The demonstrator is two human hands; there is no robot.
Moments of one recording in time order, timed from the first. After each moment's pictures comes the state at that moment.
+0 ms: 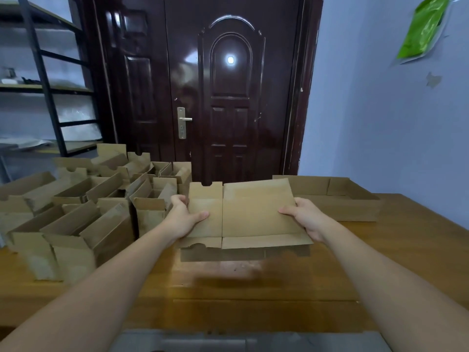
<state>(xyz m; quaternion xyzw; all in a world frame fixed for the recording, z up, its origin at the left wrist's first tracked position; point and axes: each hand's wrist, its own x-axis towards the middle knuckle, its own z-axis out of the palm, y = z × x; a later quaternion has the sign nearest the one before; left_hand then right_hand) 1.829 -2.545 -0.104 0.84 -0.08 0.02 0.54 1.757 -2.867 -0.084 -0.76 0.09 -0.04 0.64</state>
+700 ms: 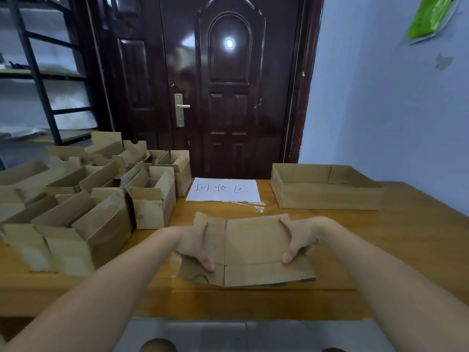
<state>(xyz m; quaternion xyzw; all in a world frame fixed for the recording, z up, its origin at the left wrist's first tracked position) 1.818 -2.560 -0.131 0.94 -0.17 -0.27 0.13 1.758 -2.874 -0.110 -0.92 0.09 0.28 0.25</state>
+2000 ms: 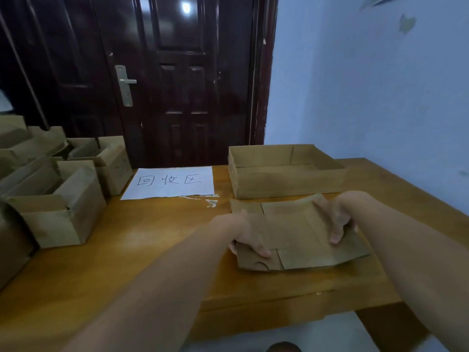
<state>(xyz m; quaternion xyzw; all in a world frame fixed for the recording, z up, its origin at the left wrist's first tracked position) 1.832 -2.819 -0.144 0.91 -0.20 -0.32 0.18 1.762 -3.072 -0.093 -0.92 0.23 0.32 -0.04</state>
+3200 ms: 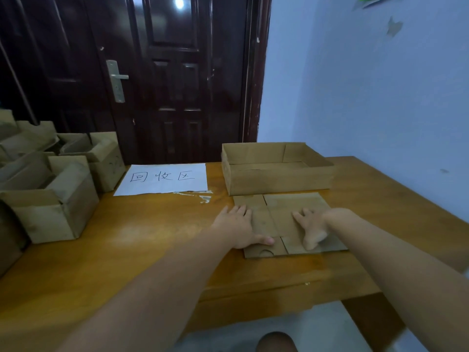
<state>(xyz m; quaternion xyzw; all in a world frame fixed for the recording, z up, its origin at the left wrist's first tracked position) 1.829 -2.831 -0.176 0.92 -0.37 -0.10 -0.03 1.745 -3.040 -0.135 -0.93 0.15 0.33 -0.08</state>
